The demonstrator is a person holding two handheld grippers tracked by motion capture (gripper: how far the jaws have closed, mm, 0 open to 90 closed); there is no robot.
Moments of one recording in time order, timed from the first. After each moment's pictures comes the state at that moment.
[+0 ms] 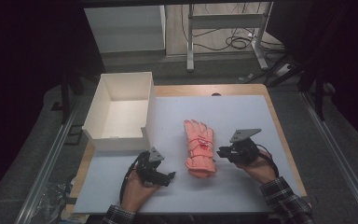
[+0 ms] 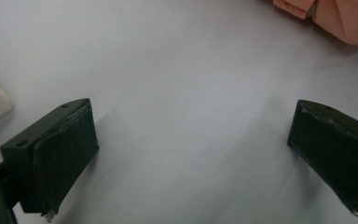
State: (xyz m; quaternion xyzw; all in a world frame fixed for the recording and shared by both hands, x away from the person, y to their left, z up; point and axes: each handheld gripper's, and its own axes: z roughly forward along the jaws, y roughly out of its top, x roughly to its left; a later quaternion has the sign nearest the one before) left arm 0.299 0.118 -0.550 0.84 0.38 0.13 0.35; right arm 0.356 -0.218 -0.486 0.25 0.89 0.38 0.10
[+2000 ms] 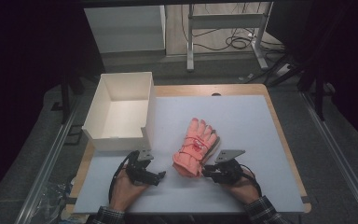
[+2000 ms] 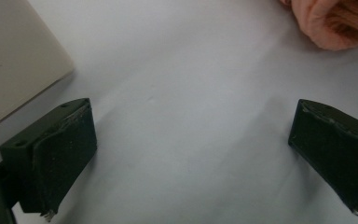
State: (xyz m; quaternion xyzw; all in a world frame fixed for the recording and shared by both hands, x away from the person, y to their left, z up) left arm 0.298 0.150 -0.550 0.85 0.39 0.13 0.34; right arm 0.315 -0.178 -0.534 0.24 0.88 0.41 0.06
